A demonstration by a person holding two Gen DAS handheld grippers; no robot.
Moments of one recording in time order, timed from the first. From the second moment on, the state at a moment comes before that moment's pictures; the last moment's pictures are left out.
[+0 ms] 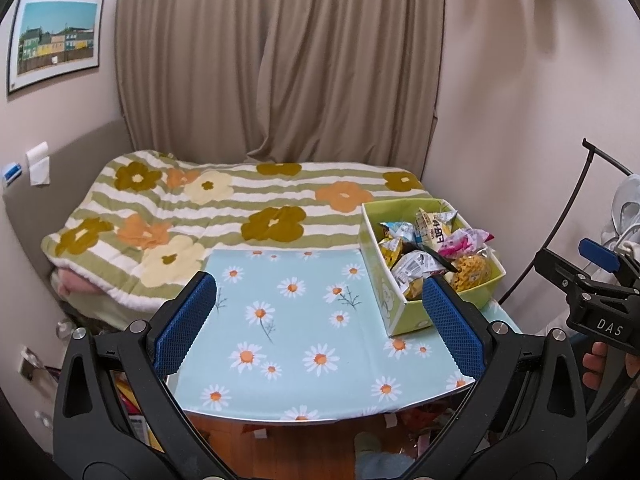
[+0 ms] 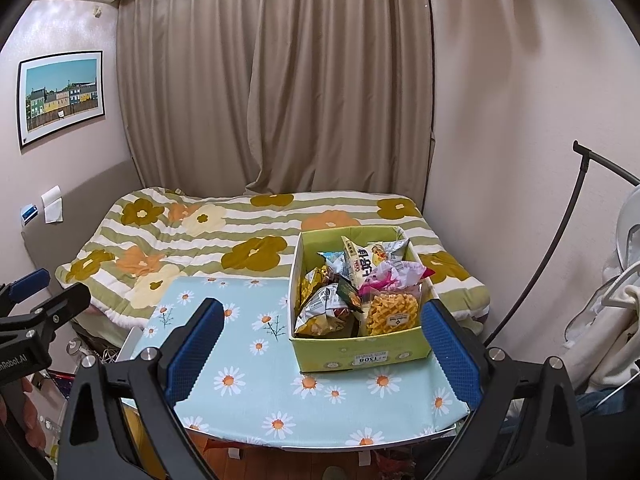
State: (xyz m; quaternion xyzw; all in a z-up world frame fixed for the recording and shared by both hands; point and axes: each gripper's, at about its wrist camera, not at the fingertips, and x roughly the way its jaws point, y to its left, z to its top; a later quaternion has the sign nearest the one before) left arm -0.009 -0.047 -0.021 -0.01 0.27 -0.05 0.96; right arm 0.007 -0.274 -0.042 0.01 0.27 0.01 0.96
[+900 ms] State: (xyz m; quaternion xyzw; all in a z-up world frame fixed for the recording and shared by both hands) left arm -0.007 -0.051 -0.030 0.02 0.27 0.00 0.96; right arm 0.008 -0.270 -0.046 0.01 0.27 0.01 0.96
